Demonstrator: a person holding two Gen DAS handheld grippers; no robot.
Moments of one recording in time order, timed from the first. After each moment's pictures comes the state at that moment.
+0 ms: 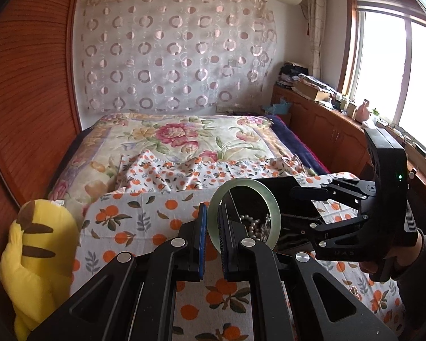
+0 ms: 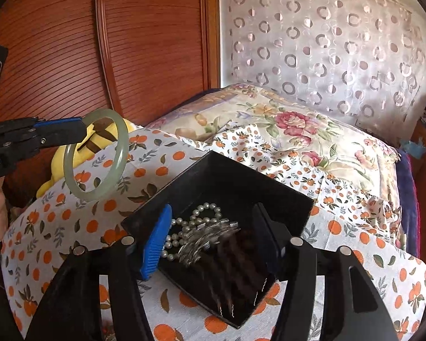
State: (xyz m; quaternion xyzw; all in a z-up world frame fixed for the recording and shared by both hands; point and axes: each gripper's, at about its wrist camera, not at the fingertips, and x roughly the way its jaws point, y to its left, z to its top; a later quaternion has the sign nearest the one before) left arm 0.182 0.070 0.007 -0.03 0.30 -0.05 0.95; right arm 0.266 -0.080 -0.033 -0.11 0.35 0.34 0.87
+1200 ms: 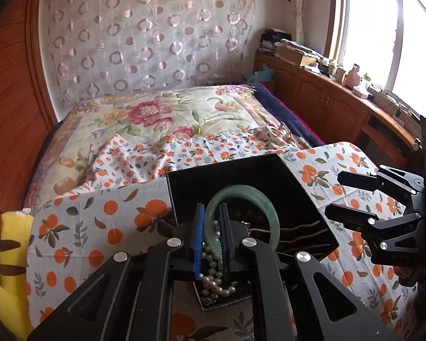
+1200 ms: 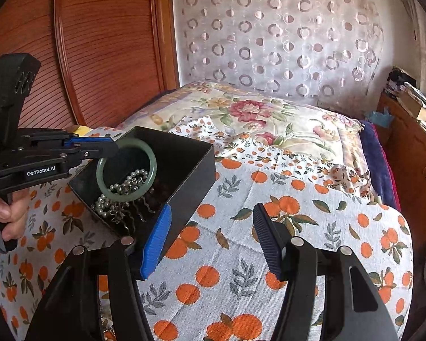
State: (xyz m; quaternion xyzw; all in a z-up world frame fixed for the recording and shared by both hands) left arm 0.254 0.003 -0.039 0.01 0.37 -0.10 0.92; right arm 0.259 -0.175 -0.052 -0.07 0.36 0.25 0.90
